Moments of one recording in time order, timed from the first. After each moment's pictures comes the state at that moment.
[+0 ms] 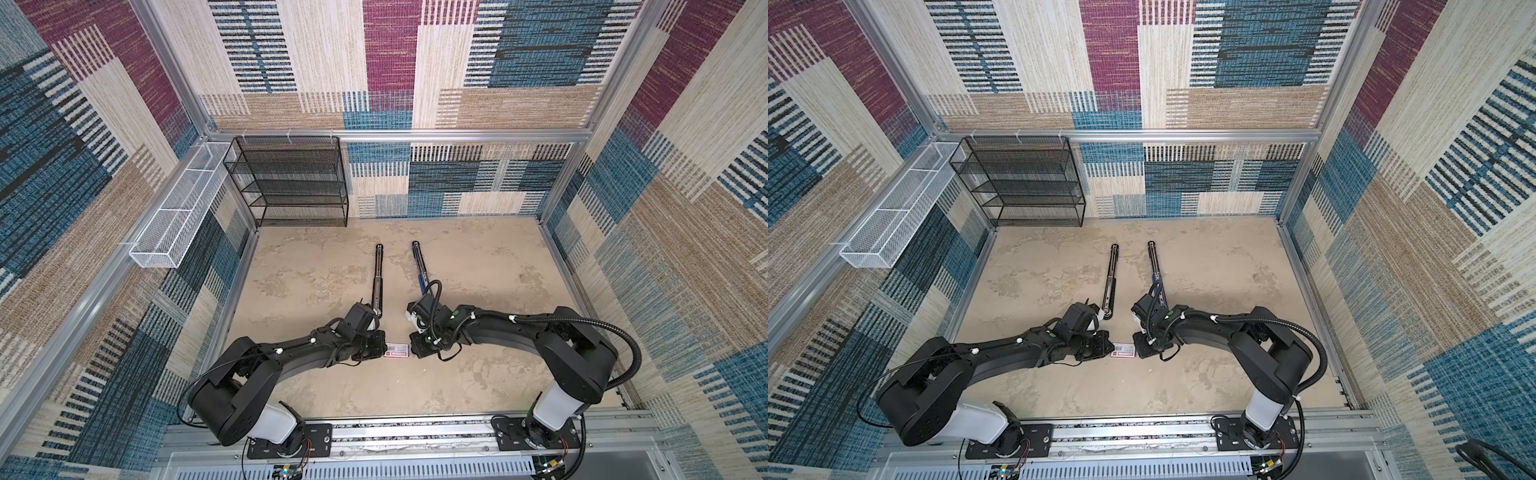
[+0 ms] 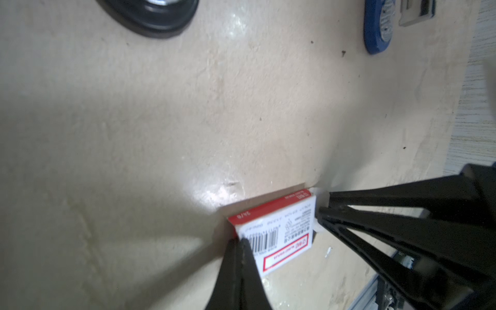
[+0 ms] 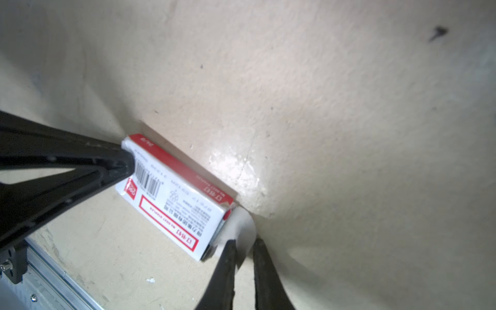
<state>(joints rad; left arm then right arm) -0.66 1.46 0.58 -0.10 0.27 -0.76 0.83 1.69 0.92 -0.43 -0.20 0.47</state>
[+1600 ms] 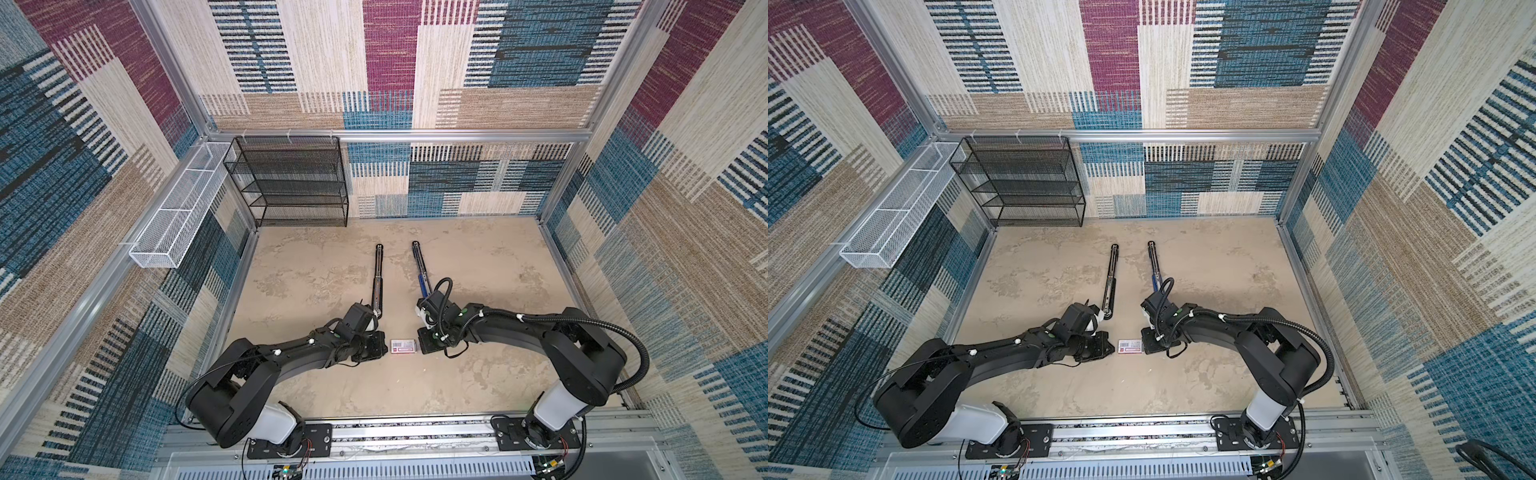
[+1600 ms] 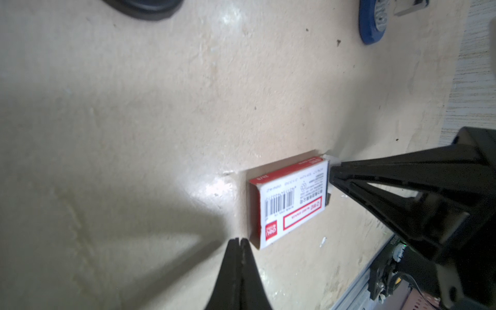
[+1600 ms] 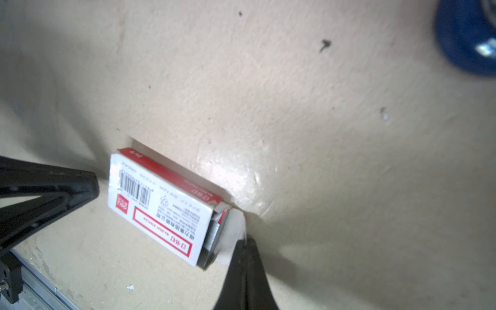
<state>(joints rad) -0.66 1.45 0.57 -0.10 0.31 -0.76 0.76 1.65 0.88 -0.42 -0.17 0.48</state>
